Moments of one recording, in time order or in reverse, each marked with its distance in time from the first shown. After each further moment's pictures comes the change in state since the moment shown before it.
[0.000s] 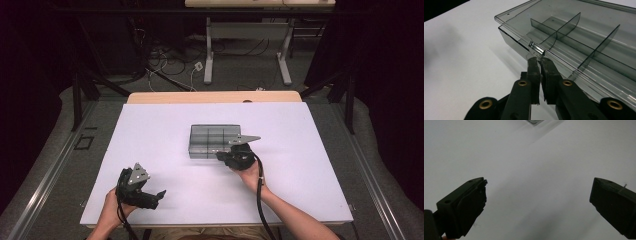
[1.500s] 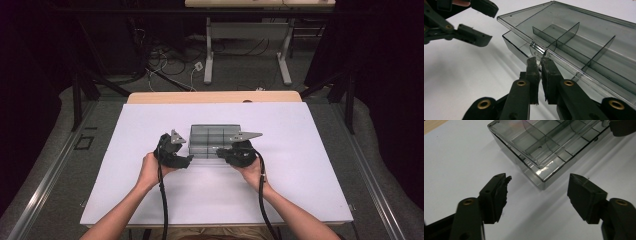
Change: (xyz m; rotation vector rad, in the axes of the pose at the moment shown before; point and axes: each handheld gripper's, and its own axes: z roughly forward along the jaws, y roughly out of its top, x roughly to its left) left arm 0.007 0.108 0.085 0.039 0.016 -0.004; right arm -0.001 0.011 -0.008 -0.001 0.016 -0.018
